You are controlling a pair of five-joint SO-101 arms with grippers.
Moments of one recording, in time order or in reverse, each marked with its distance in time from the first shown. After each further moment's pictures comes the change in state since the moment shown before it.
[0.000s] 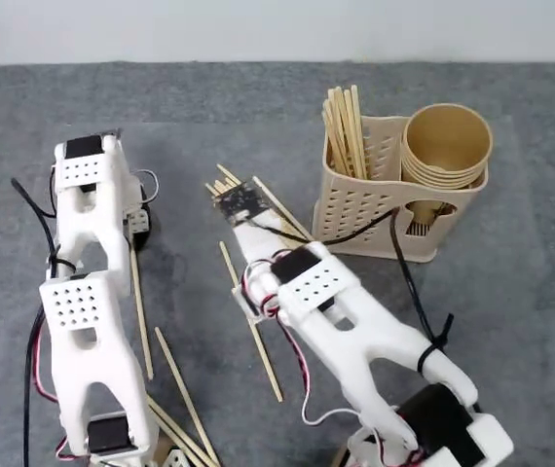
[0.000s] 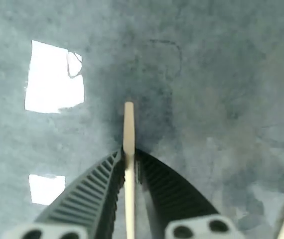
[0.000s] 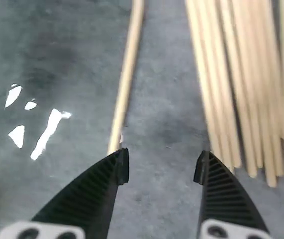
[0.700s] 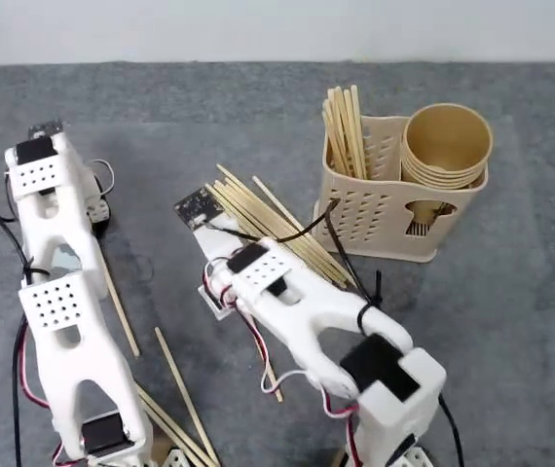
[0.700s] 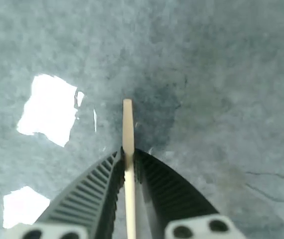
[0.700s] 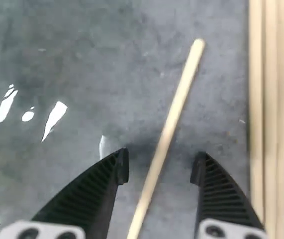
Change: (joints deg) left arm -7.6 1.8 -10.3 -0.4 0.9; right arm -2.7 24.3 -14.6 -8.3 -0.2
